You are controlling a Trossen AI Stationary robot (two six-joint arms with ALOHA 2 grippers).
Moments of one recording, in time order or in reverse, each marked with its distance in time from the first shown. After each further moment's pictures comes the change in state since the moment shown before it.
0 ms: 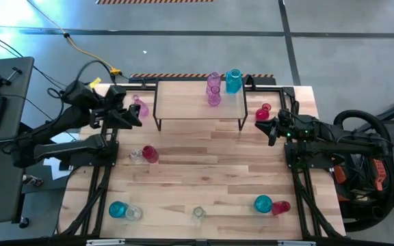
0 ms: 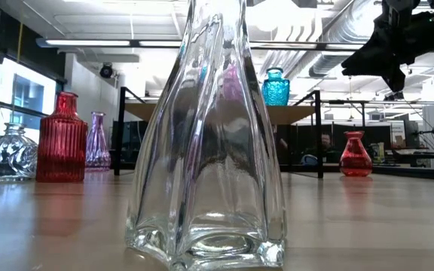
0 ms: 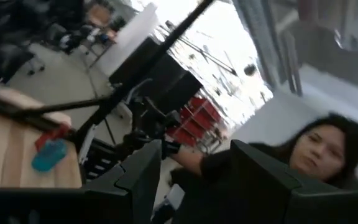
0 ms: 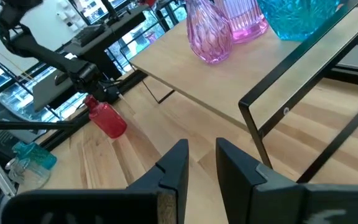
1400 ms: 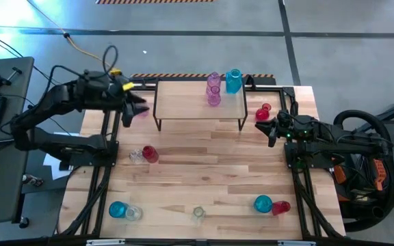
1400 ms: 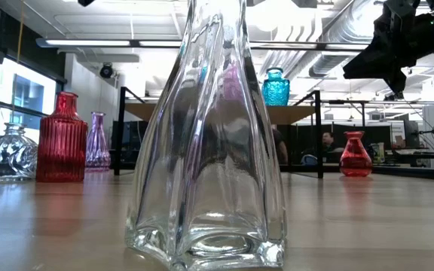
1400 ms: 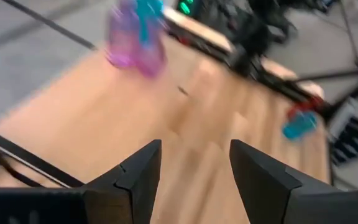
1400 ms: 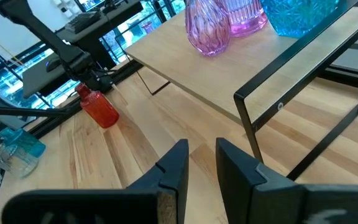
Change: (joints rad) left arm -0.229 0.215 0.540 -1.285 -1.019 0.822; right arm 0.000 0.000 0.000 -0.032 0.000 -0.051
